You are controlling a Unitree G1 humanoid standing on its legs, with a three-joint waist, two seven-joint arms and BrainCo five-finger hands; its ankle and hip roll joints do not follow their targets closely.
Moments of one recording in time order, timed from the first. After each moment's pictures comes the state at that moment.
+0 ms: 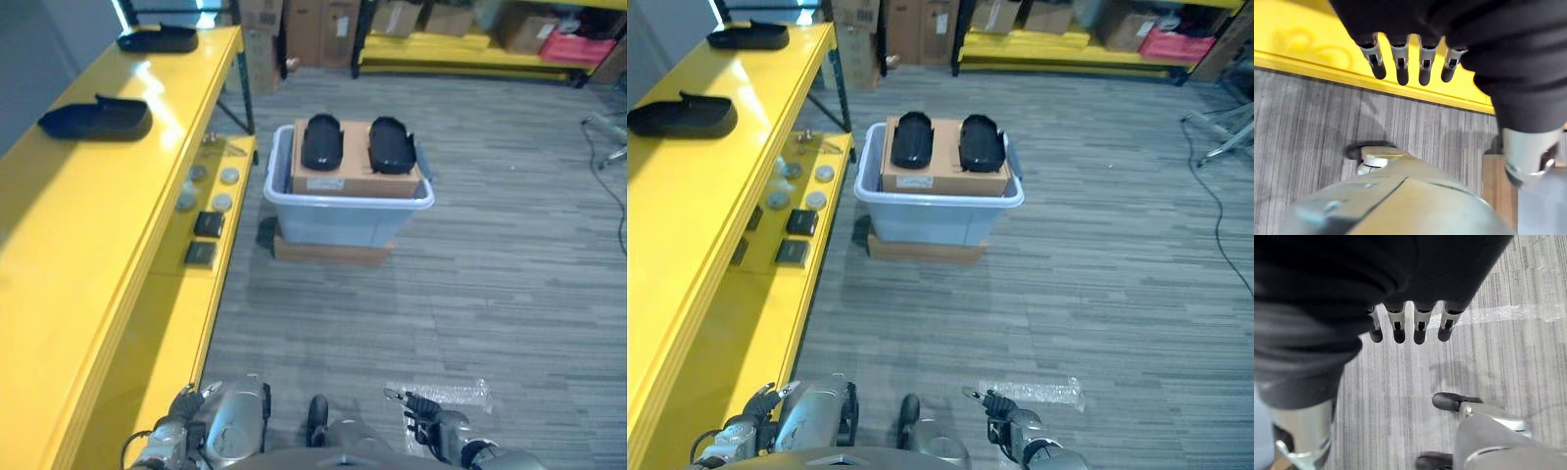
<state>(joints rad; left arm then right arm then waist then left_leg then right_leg) -0.03 0.23 -0.27 1.22 -0.36 -0.20 0.08 -0.18 -0.31 0.21 1.27 0.40 -0.02 0.12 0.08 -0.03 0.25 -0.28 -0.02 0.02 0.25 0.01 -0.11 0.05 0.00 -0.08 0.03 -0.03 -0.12</state>
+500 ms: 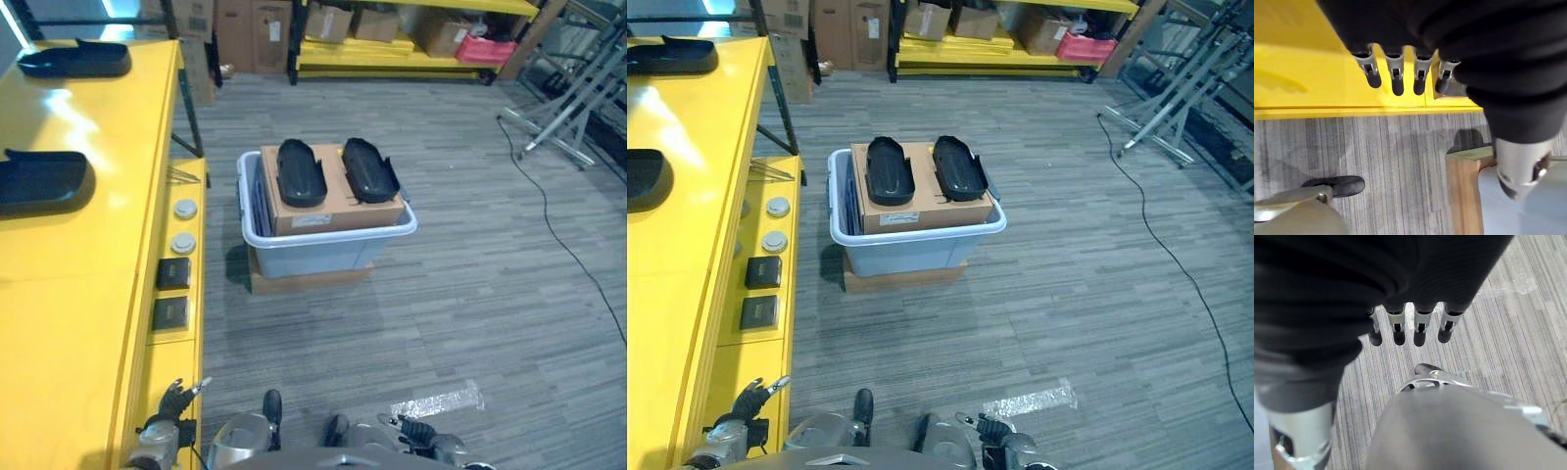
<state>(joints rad) -0.05 0.27 -0.24 1.20 -0.37 -0.18 0.12 -0.06 -0.26 0.24 1.24 0.38 0.01 0.12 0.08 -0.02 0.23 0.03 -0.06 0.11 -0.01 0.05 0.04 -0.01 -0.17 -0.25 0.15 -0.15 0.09</state>
